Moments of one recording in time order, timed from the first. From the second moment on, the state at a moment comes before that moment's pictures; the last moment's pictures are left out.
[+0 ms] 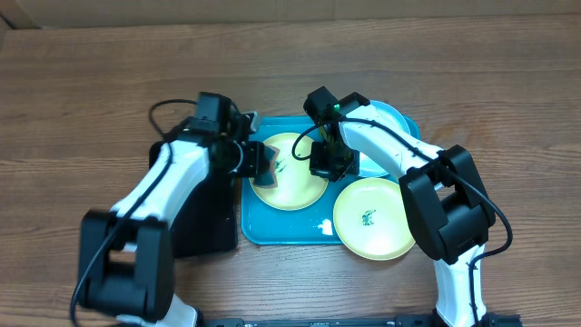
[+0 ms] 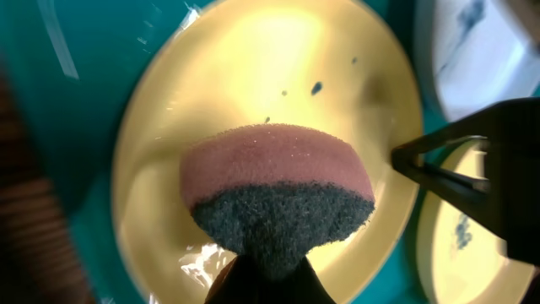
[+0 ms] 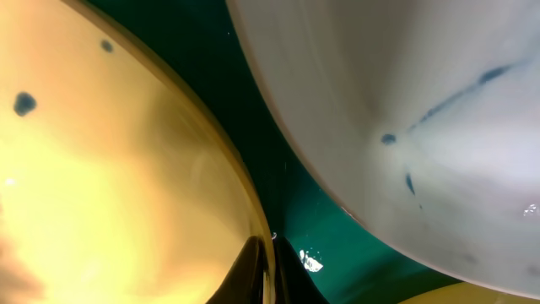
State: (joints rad) left arm -0.19 1.75 1.10 -0.62 0.48 -0.15; right arm 0.53 2.16 1.59 -1.06 -0.14 0.65
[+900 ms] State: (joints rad) left arm -0.28 1.94 1.11 -0.34 0.60 -0.35; right arm 0.53 2.16 1.59 -1.07 -0.14 0.64
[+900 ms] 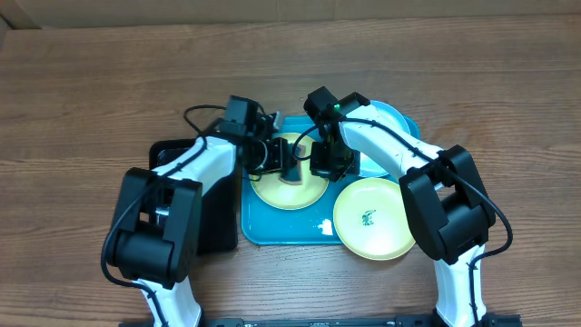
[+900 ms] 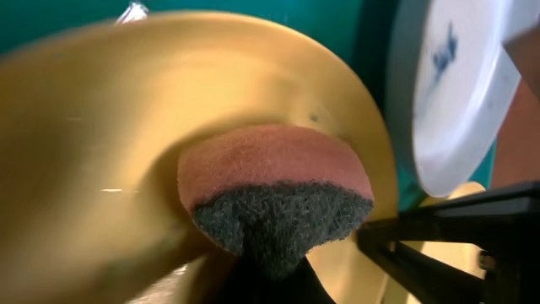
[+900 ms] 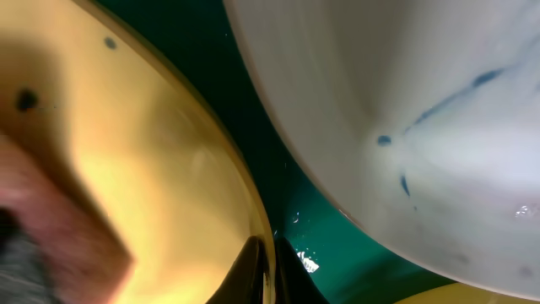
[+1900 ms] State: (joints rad) left arm -0.29 2.08 1.27 -0.43 0.61 -0.60; right arm 0.52 2.16 1.60 -1.08 -0.11 0.65
